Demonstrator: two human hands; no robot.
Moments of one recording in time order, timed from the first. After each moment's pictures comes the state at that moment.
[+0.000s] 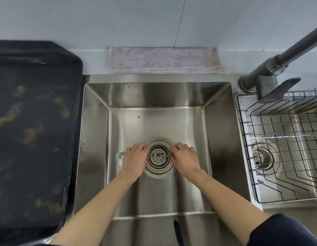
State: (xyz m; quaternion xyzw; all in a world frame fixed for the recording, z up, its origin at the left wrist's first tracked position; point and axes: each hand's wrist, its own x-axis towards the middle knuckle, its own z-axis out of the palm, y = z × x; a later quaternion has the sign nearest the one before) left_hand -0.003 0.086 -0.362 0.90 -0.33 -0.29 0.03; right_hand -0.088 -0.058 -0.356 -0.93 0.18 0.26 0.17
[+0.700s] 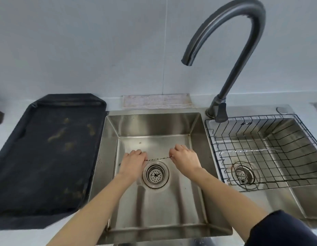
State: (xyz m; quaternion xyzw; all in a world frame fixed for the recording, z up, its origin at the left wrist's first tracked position) left_hand -0.023 0.088 -0.245 0.92 -0.36 -0.16 0.03; right_hand -0.108 -0.072 -0.246 -0.98 0.12 0.08 0.13
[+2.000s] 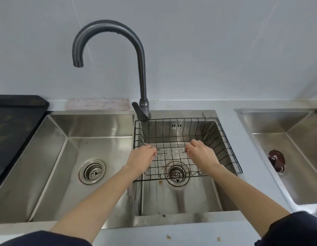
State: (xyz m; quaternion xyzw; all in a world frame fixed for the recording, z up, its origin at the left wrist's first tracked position) left_hand -0.196 -0.144 -0.203 0.90 -0.42 -0.10 0.09; right_hand -0.304 -0.329 -0.198 -0.99 0.14 0.03 0.05
